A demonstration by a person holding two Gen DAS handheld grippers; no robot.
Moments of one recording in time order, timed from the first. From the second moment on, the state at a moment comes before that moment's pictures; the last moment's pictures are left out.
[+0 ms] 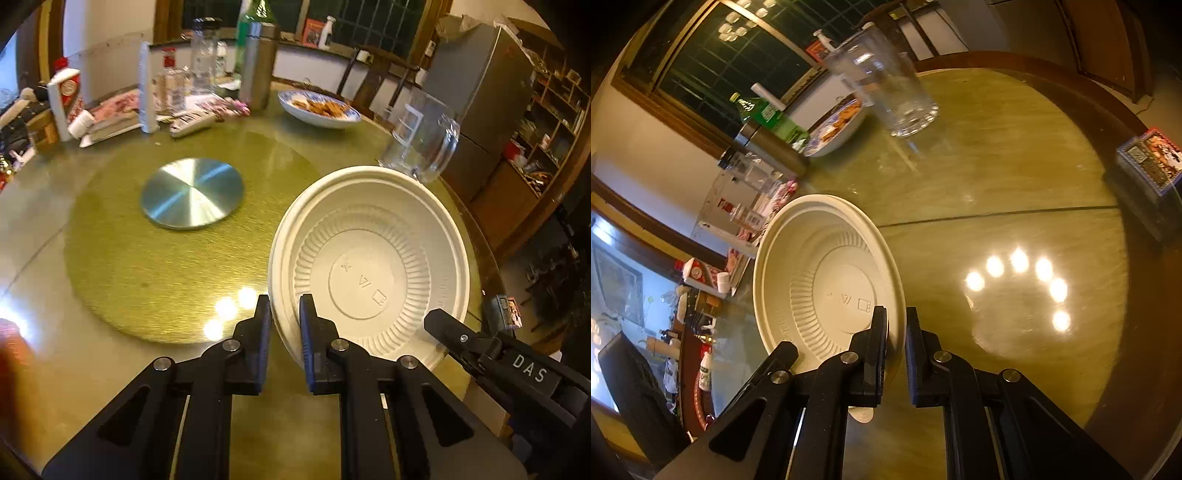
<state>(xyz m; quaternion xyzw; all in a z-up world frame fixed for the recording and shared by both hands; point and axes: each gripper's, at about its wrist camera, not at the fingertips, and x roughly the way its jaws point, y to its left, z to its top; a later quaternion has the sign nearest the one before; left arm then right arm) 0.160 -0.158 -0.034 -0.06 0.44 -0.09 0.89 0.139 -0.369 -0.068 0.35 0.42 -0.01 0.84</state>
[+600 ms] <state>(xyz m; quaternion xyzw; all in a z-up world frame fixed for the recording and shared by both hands) 0.143 -0.080 -0.031 -0.06 0.37 0.00 0.93 0.149 -0.275 -0.066 0.30 0.38 0.05 0.87</state>
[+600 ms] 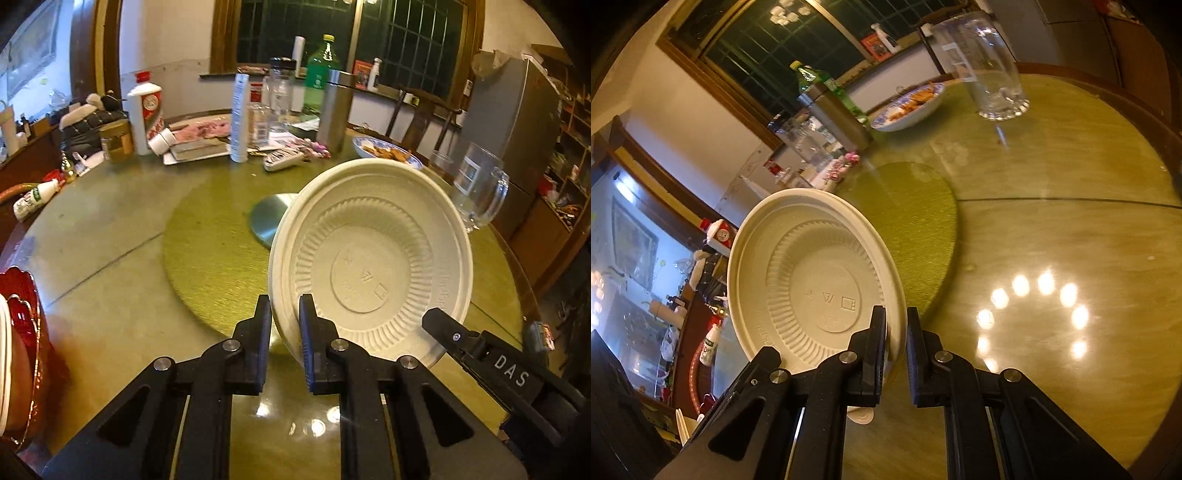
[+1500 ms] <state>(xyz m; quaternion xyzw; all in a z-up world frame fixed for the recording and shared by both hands) 0.124 -0.075 -0.025 -0.05 0.31 0.02 0.95 0.133 -0.253 -0.050 0.23 0.31 0.06 0.92</state>
